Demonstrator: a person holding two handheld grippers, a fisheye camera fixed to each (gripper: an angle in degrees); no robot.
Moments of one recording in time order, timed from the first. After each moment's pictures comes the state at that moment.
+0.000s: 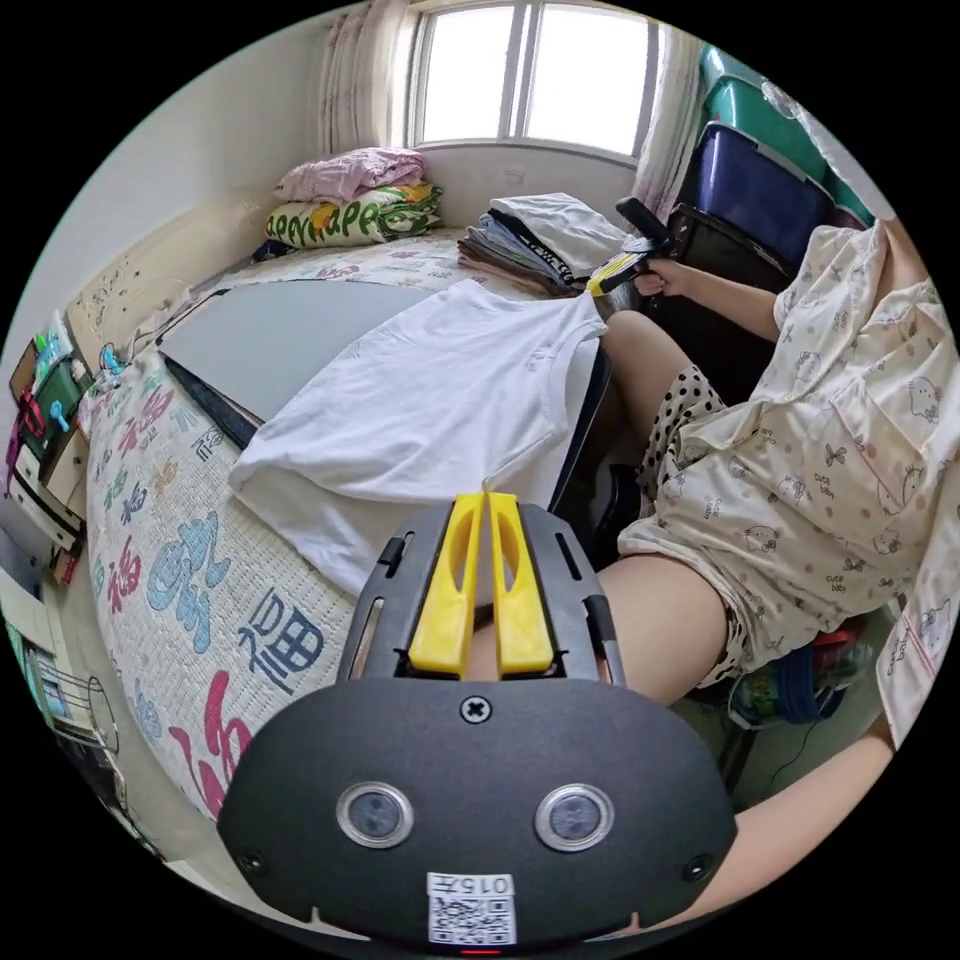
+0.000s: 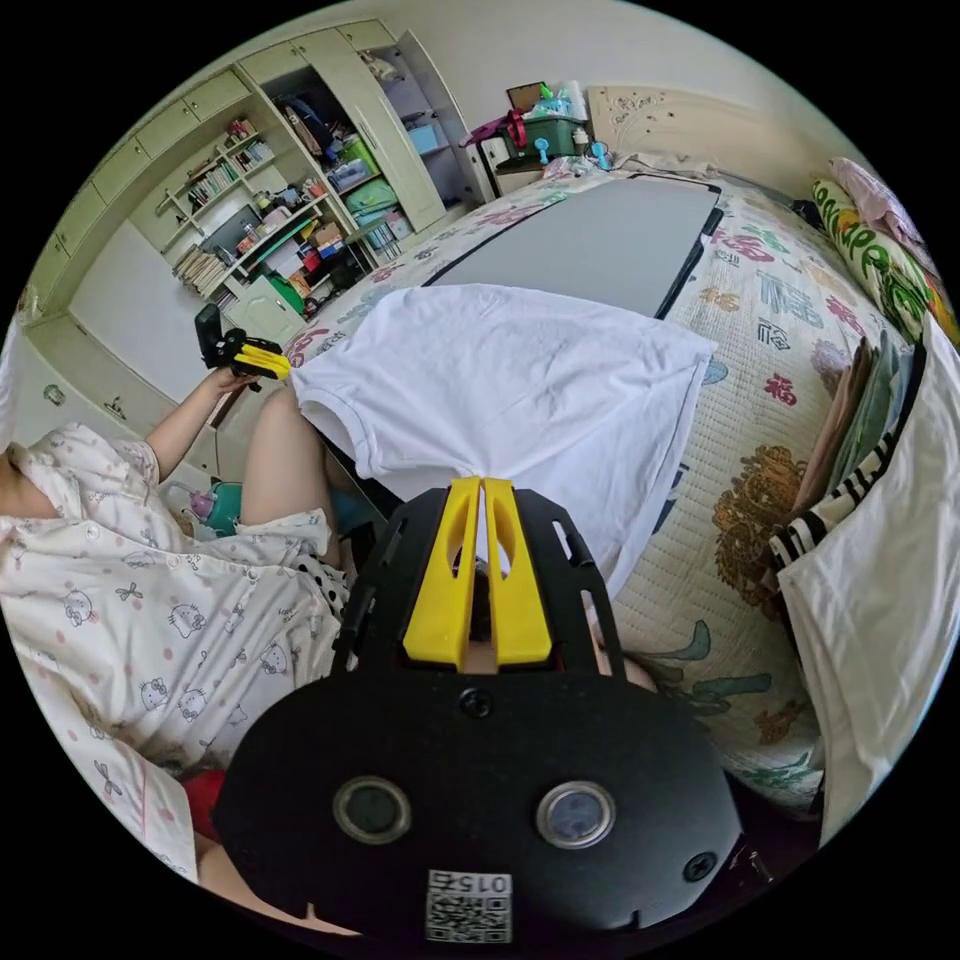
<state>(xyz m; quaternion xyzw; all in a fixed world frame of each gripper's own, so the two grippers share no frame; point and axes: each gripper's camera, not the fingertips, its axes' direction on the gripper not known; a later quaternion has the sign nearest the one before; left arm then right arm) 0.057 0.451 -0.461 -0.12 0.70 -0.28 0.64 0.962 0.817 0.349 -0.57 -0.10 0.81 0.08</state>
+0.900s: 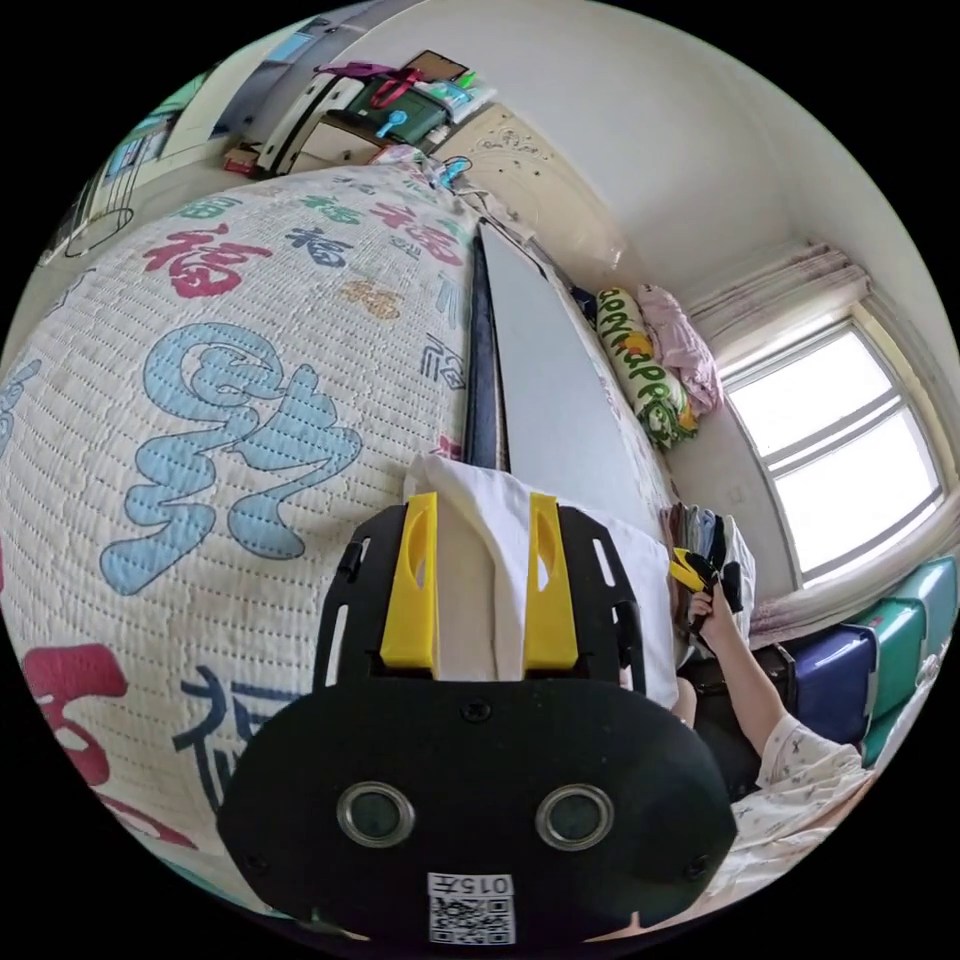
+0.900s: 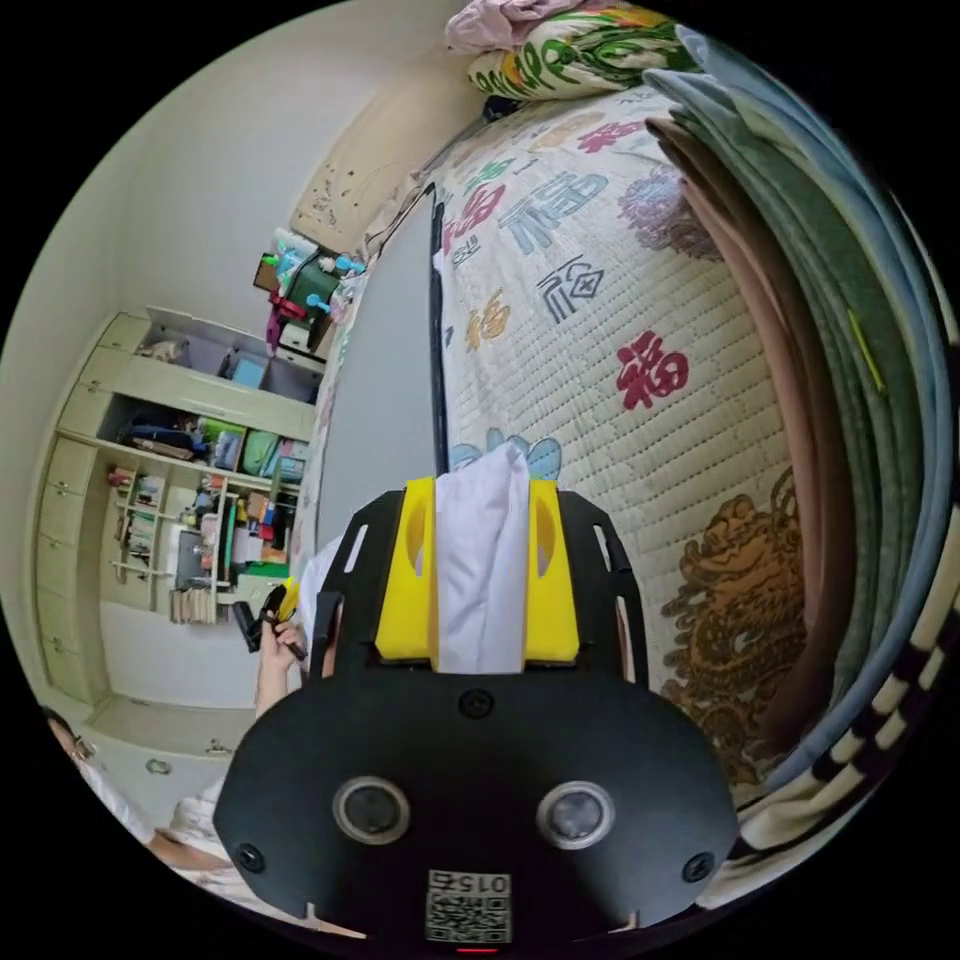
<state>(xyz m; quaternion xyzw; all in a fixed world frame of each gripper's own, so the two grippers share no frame) 0.237 0.693 -0.361 -0.35 0.50 -0.69 0.40 0.833 1.052 0.087 -0.50 0.23 0.82 -0.16</state>
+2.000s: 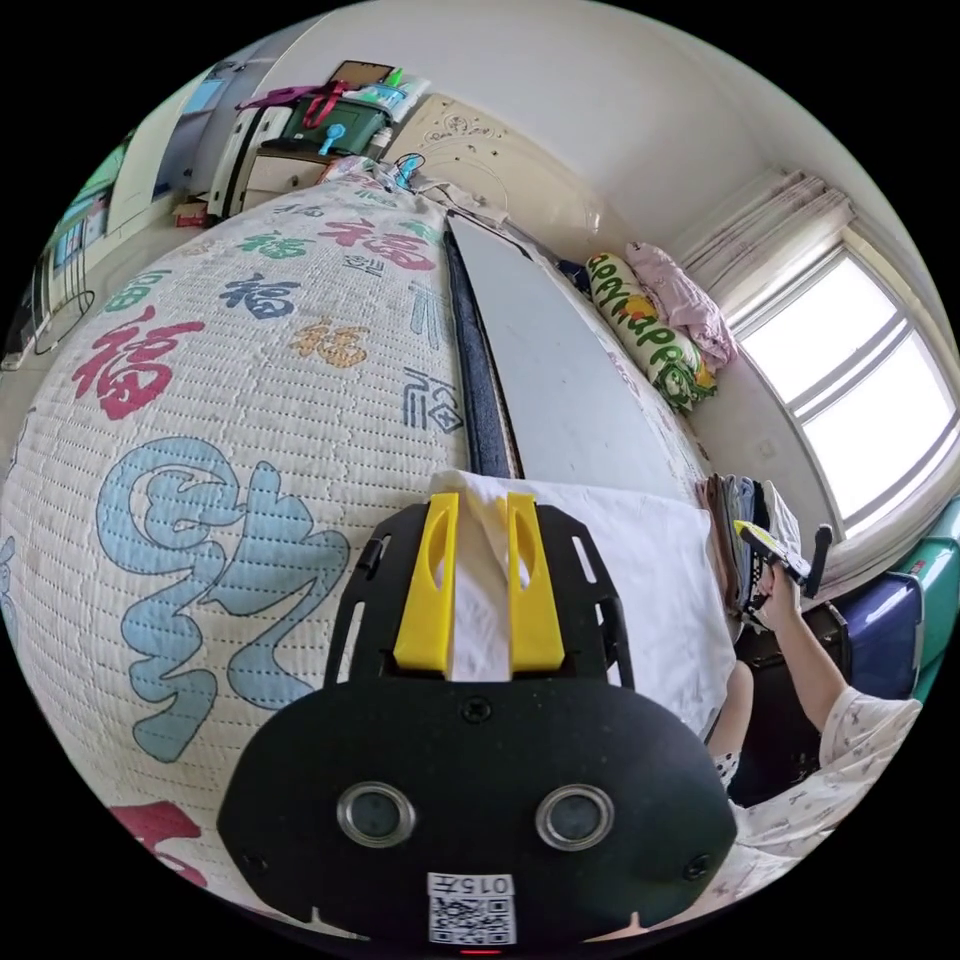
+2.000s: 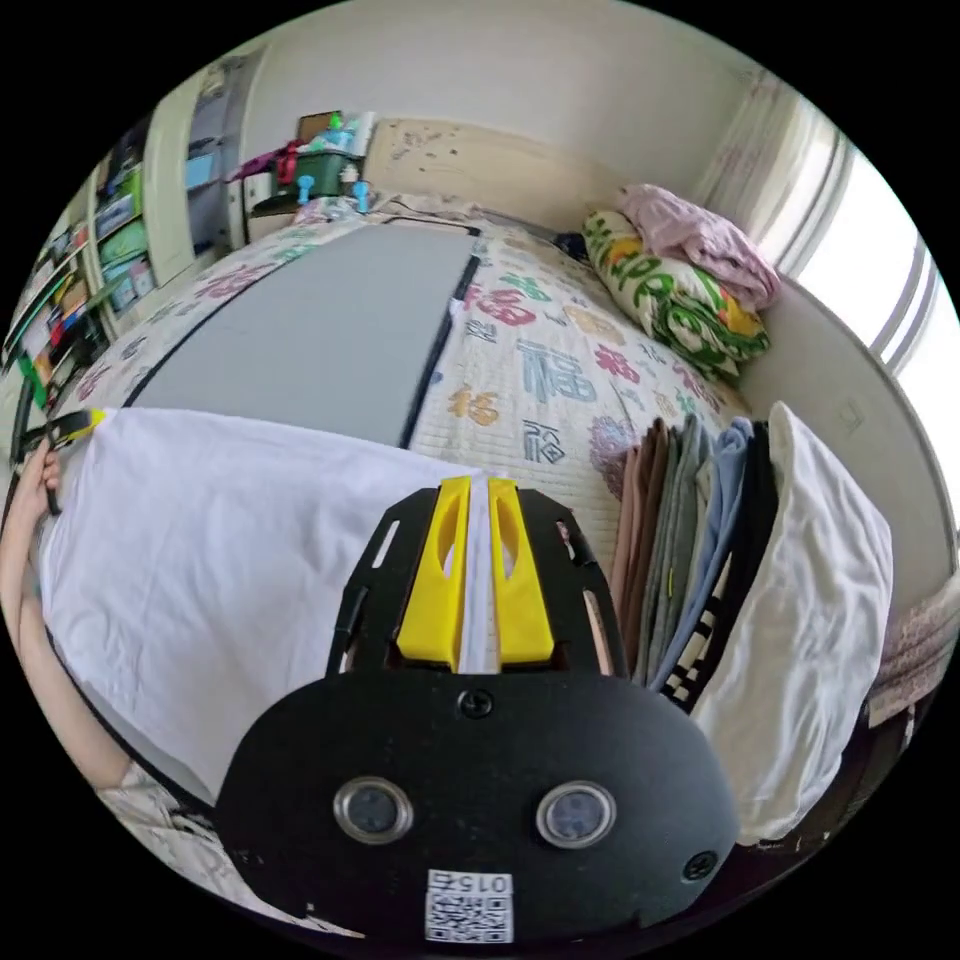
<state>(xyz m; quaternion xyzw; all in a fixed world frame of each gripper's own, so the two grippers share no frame) 0.275 0.721 -0.340 -0.34 0.51 -0.63 0.47 0.572 0.848 0.080 -0.82 0.07 0.56 0.08</state>
